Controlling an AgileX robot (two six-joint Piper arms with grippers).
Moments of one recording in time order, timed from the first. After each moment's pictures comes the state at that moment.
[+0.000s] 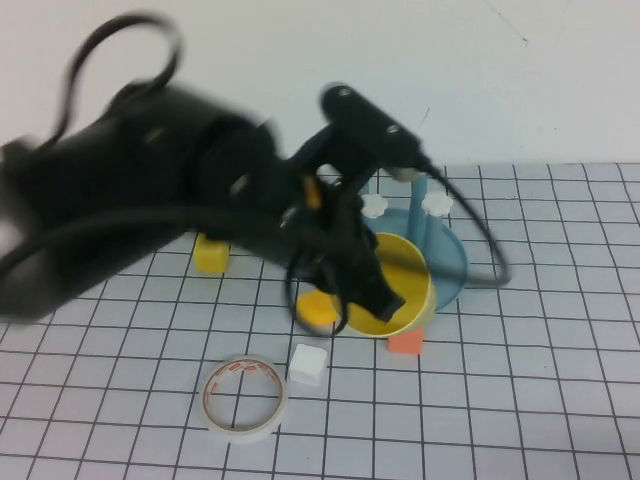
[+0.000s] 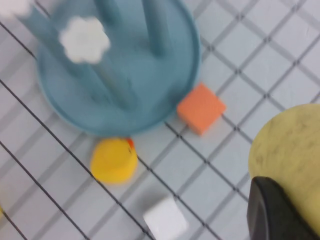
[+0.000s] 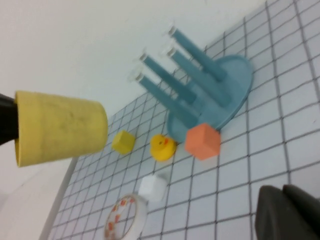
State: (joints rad) right arm -0.07 -0.02 0.03 1.01 0.53 -0.21; left arm -0.70 1.60 -1.42 -0.08 0.80 0.19
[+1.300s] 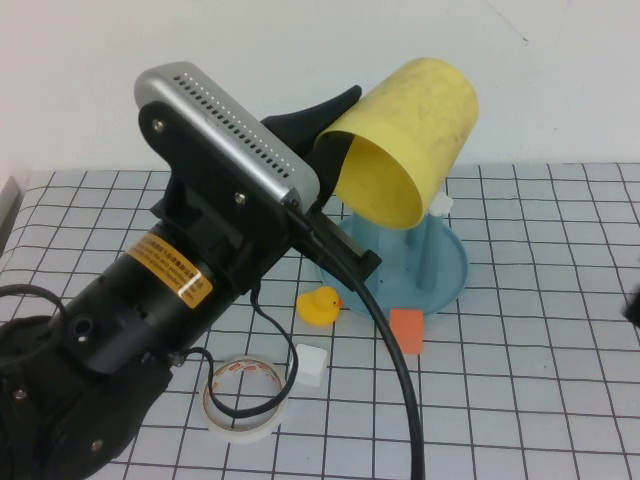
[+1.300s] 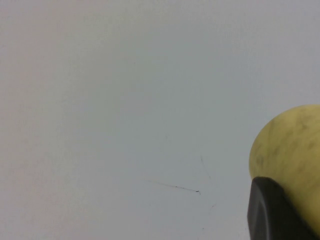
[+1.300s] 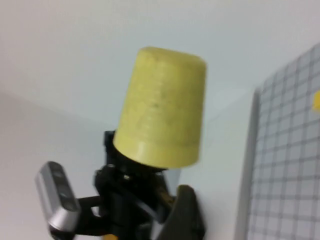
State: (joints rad) right arm -0.07 0.74 -0.44 1.70 0.91 -0.62; left arm -0.70 1.29 -0.78 0.05 -0.70 0.30
